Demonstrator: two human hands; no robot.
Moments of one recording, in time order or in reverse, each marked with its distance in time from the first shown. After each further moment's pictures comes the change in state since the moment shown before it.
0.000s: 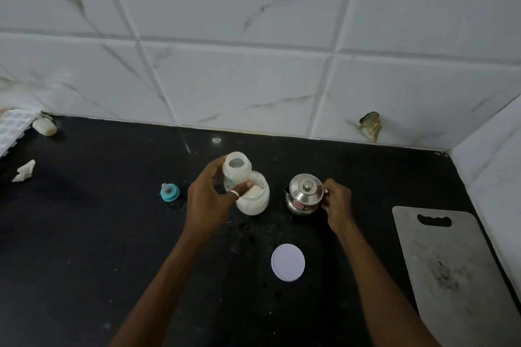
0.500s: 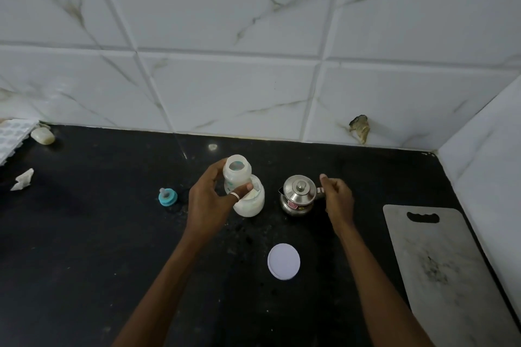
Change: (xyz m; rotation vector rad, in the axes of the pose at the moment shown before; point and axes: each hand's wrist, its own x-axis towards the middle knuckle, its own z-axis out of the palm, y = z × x) left_hand -0.005 0.009 0.003 0.008 -0.025 0.036; right_hand -0.007 0.002 -0.021 -0.289 0.095 -0.257
